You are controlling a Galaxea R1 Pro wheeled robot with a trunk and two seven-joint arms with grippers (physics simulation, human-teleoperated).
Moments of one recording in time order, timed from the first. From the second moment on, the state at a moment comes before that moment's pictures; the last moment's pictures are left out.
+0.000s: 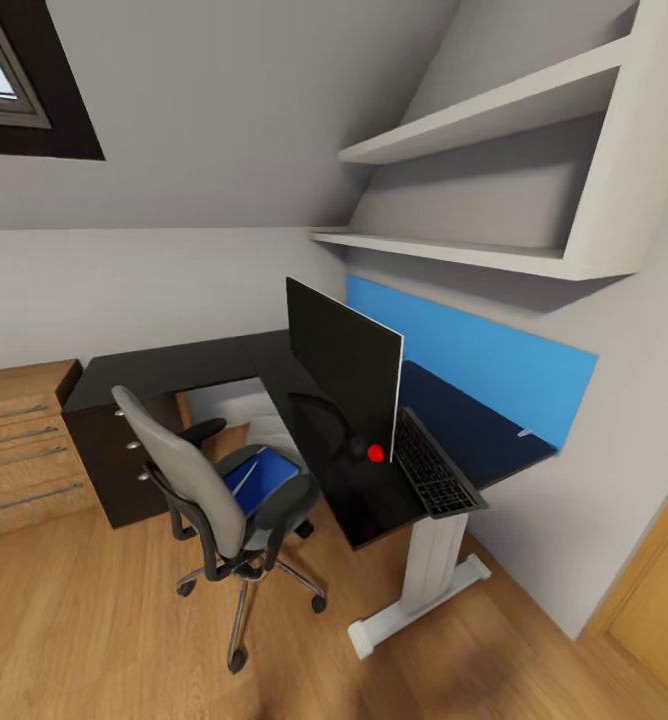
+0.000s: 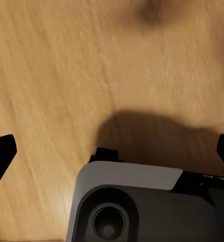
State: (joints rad) left arm 0.00 0.02 -0.01 -0.28 0.18 -0.25 0.00; right arm -0.03 0.04 -0.02 -0.21 -0.01 -0.66 -0.01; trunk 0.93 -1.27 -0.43
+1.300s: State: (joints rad) left arm 0.00 0.02 -0.01 -0.29 0.18 -0.25 0.00; right arm -0.03 0.04 -0.01 -0.21 -0.01 -0.66 -0.01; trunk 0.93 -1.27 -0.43
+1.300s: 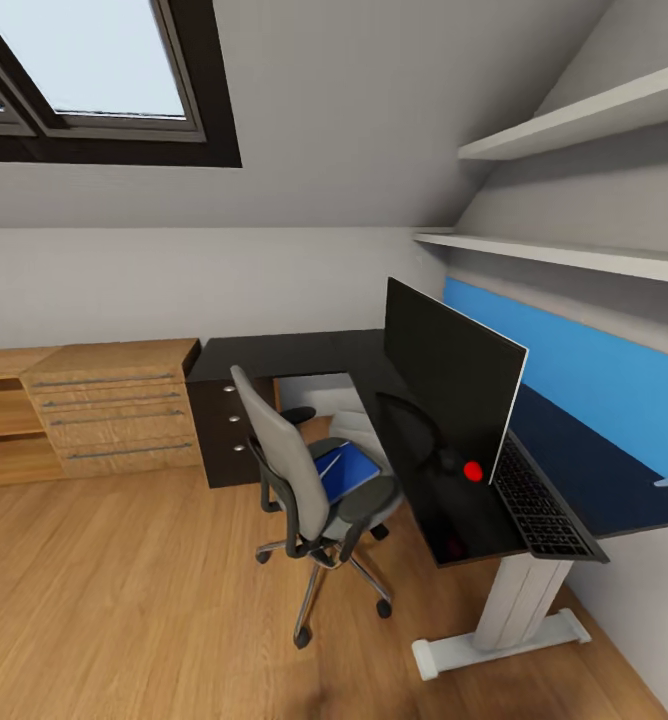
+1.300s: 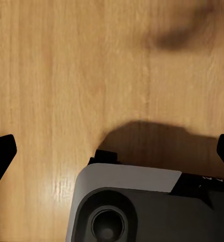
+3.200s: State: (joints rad) left arm 0.00 0.03 -0.01 -0.33 0.27 -0.23 0.01; right arm -0.03 0.03 -0.01 -0.16 -0.01 -0.65 -0.01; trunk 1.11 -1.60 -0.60
